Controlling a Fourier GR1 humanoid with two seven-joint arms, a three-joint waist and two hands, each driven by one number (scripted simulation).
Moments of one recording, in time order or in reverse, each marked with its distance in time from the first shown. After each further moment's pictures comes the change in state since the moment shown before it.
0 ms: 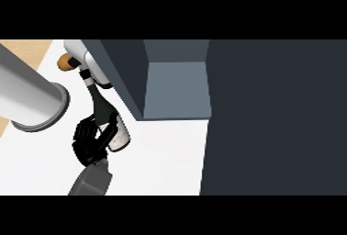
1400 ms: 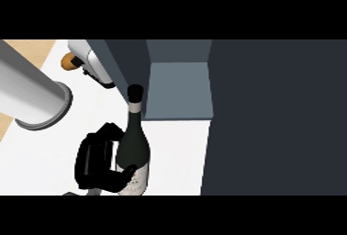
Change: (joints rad) left arm 0.246 0.198 -0.450 -0.677 -0.265 -0.324 0.316; right arm -0.030 0.015 -0.015 0.012 0.003 -0.009 0.008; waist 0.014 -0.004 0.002
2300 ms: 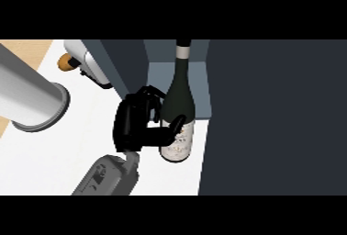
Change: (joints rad) left arm -0.332 -0.176 -0.034 0.026 -0.145 0.340 0.349; right arm 0.012 0.011 -0.047 -0.001 -0.014 0.040 0.002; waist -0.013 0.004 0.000
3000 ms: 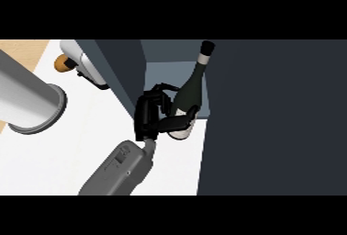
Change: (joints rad) left arm -0.152 -0.030 -0.038 0.355 0.108 0.069 -0.164; right arm 0.029 0.016 -0.007 0.001 -0.010 0.039 -0.017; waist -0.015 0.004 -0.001
